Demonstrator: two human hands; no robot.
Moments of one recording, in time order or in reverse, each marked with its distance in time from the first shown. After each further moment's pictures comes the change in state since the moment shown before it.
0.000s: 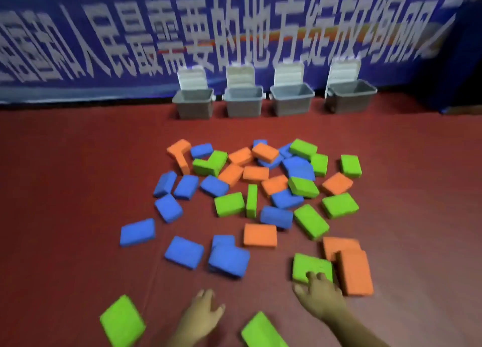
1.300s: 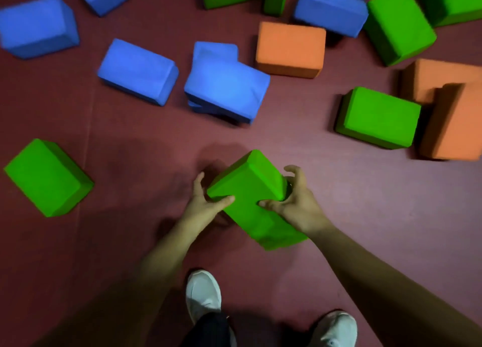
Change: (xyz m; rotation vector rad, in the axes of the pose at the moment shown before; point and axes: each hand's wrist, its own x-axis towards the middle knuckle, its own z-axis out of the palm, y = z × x) left_hand 0.285 -0.267 0.390 -0.832 -0.158 -0.358; right_hand 0.260 0.003 0.518 0.724 -0.292 -0.060
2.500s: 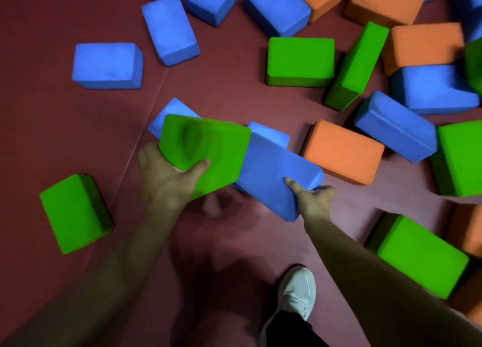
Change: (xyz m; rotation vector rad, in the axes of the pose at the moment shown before) left_hand 0.116 0.271 -0.142 0.260 0.842 0.247; right_hand 0.273 -0.184 -0.017 0.299 0.274 0.324
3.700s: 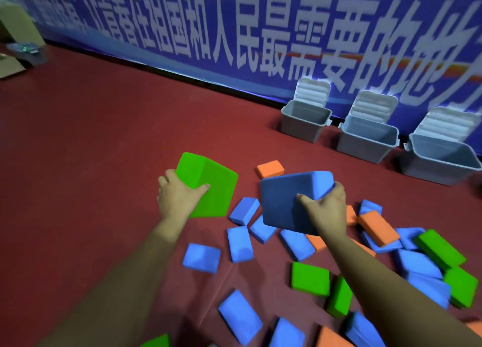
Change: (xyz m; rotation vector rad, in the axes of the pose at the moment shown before) left_hand 0.217 0.392 -0.622 -0.023 0.346 0.046; right_hand -0.515 -0.684 0.008 -0.250 0.146 -1.028
